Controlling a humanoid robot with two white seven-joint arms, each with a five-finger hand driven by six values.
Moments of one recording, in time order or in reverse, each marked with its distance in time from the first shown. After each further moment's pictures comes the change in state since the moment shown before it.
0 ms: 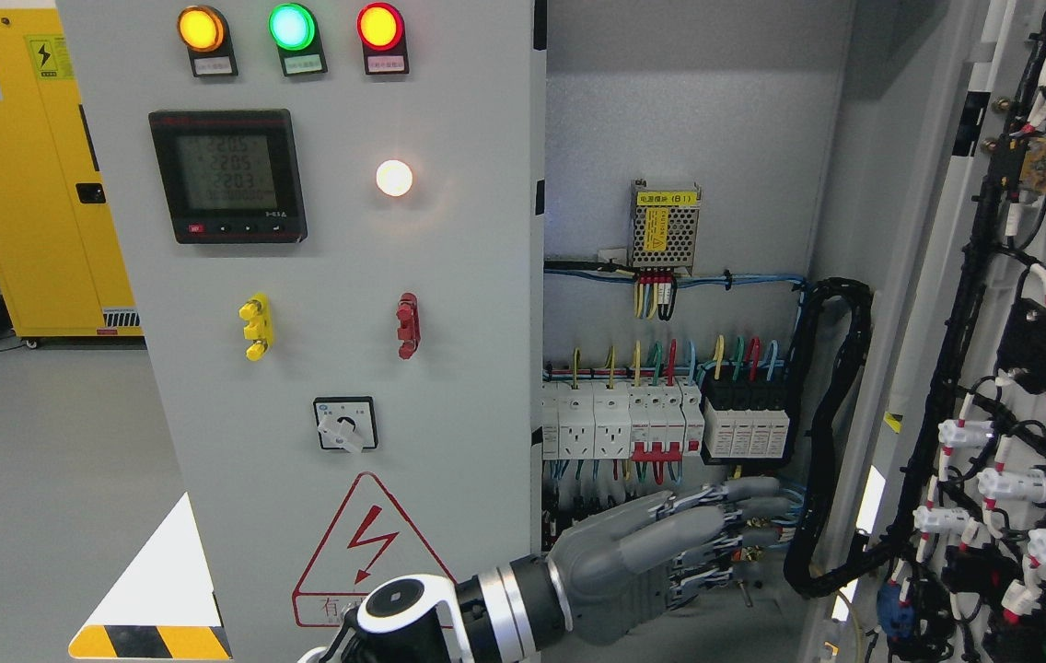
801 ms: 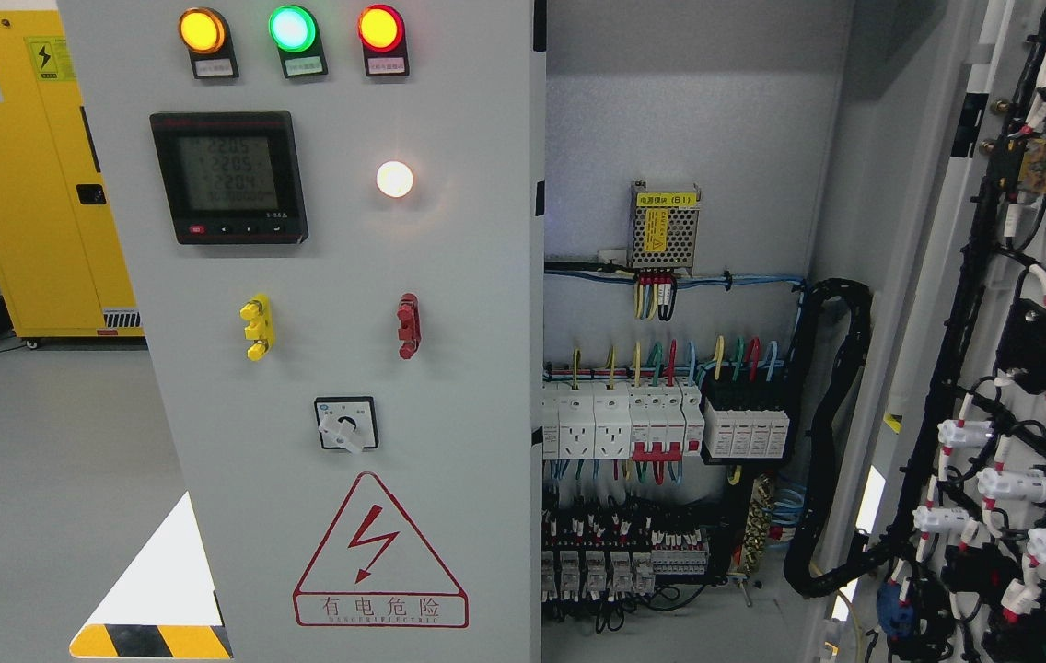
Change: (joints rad) left arm 0.561 0.234 0.027 -0.034 -0.153 -0.350 0.126; right arm 0.000 0.000 0.000 0.001 0.000 0.000 0.000
